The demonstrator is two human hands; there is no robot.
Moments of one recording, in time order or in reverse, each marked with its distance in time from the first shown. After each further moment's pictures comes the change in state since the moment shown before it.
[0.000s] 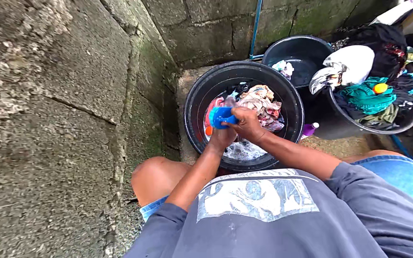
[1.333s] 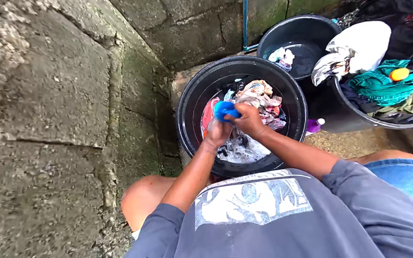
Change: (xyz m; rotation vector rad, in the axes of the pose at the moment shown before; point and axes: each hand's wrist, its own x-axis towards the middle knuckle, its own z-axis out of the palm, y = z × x) left_hand 0.053 -0.019 -0.010 0.068 -0.017 -0.157; right_hand 0.001 0.063 -0.006 0.017 -0.010 0.154
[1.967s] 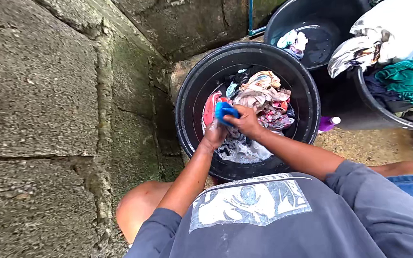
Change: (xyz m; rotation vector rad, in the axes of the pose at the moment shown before) left_hand 0.018 -0.022 -0.041 0.261 0.123 -0.172; right_hand 0.001 0.035 0.033 0.419 -0.116 0.264
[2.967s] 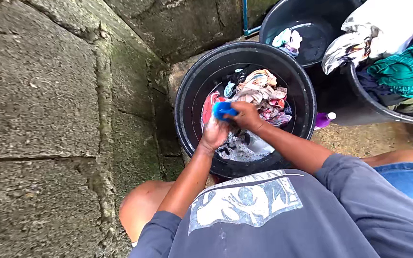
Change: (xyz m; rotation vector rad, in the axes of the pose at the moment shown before) left_hand -0.013 0.014 0.012 -0.236 -0.169 0.105; right_hand 0.003 0.006 -0.011 -0.385 0.045 -0.249
